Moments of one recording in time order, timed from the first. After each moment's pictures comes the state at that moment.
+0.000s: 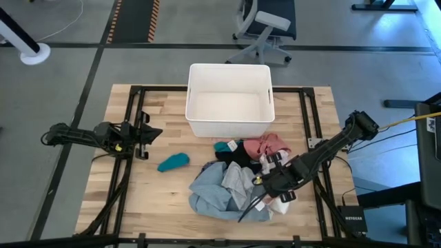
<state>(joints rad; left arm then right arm) -0.13 0.16 0.06 0.51 -0.23 0.15 0.58 1.51 1.20 -1.15 0.14 0.28</state>
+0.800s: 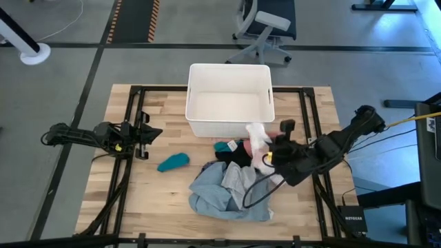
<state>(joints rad) -0.13 0.16 0.06 0.51 -0.23 0.15 0.58 1.40 1.55 -1.34 0.91 0.17</state>
